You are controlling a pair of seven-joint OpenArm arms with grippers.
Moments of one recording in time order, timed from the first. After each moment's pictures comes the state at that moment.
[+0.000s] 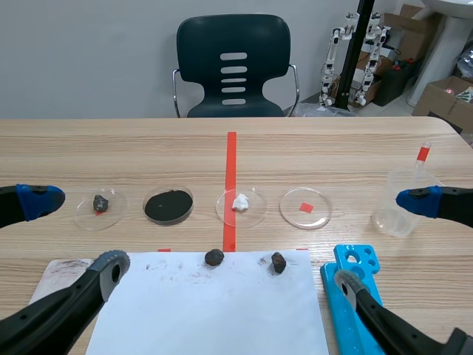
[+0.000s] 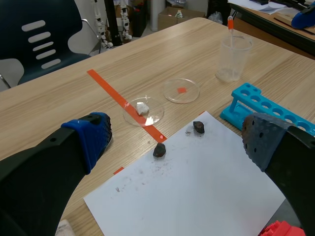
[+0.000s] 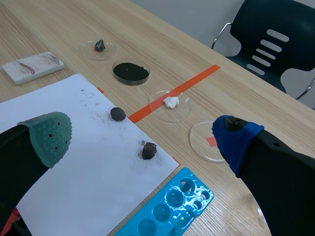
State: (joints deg) left arm 56.5 -23.8 -11.3 123.3 -8.7 -32.9 -20.2; right arm -56.4 47.9 1.4 115.6 10.2 11.6 31.0
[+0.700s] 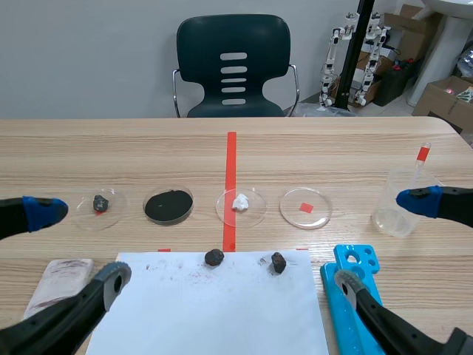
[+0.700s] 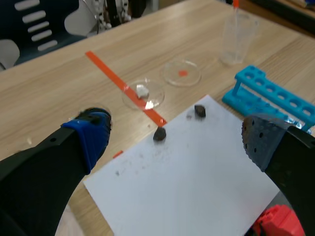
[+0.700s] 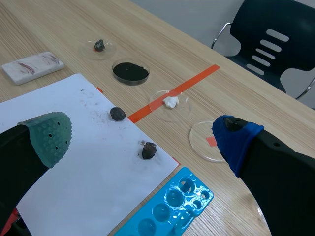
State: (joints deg) left arm 56.4 -23.9 -11.3 123.3 -9.4 -32.9 -14.5; right arm -56.4 47.9 1.4 115.6 10.2 11.4 31.0
